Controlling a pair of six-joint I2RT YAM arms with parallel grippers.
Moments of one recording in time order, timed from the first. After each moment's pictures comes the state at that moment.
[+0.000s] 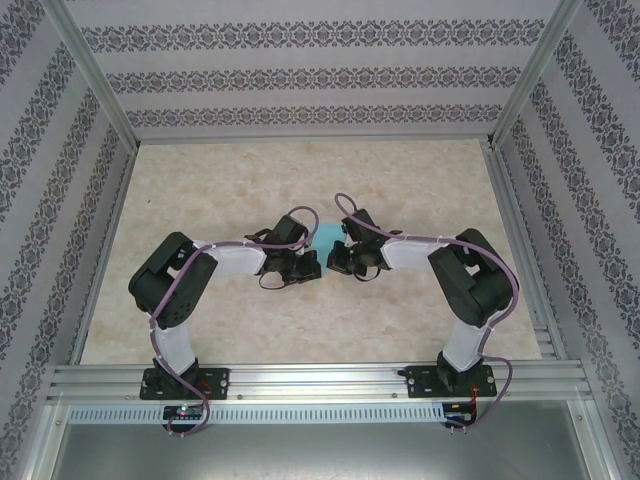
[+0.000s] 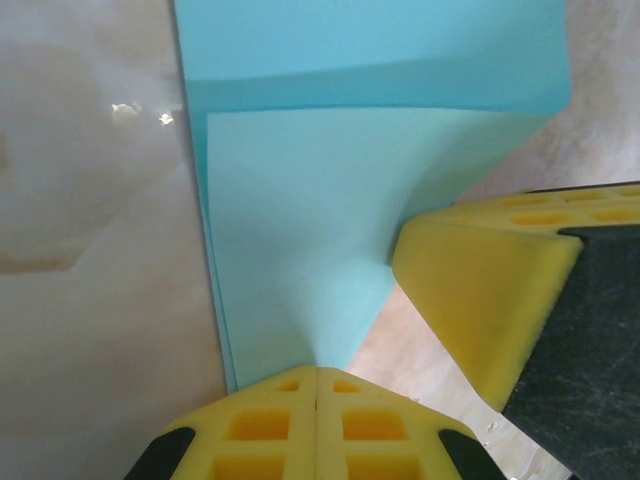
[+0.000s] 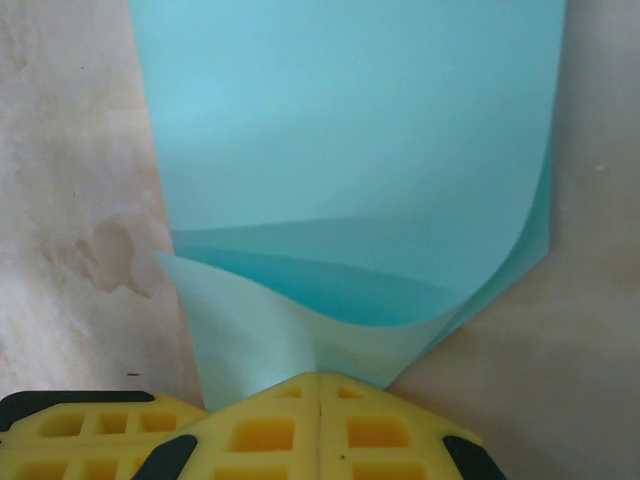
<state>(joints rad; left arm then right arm) -0.65 1.84 0.95 -0.15 0.44 -0.83 0.58 1.80 0.90 -0.15 -0.34 0.78</state>
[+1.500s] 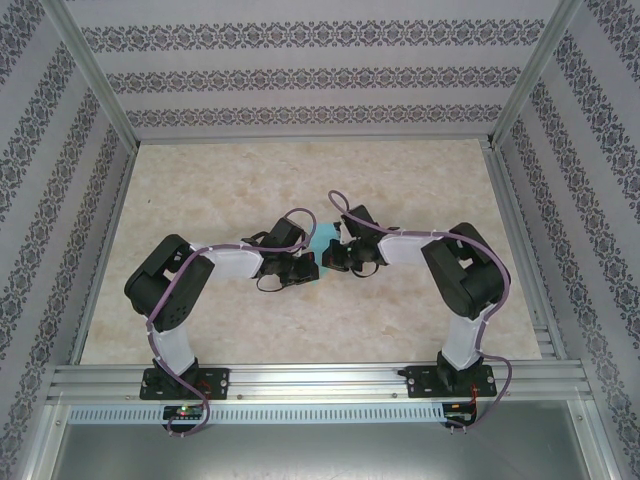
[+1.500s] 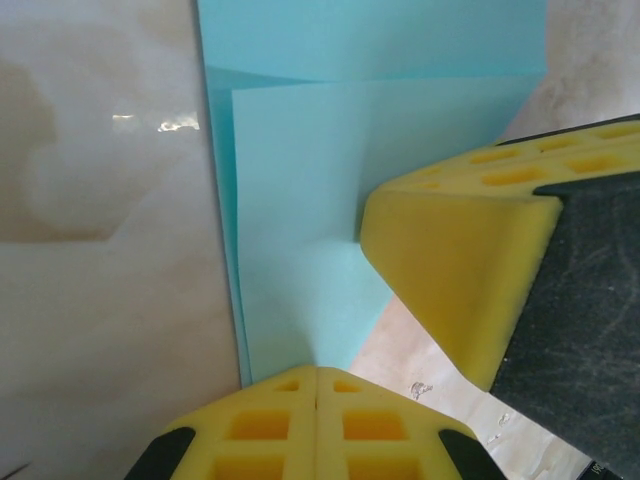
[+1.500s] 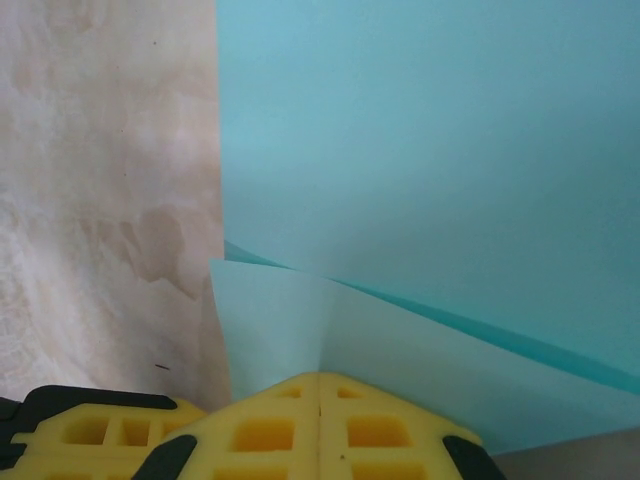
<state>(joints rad) -0.65 1.81 0.91 -0.12 0.43 -0.82 0.55 1.86 0.94 -0.11 -0.46 0.66</state>
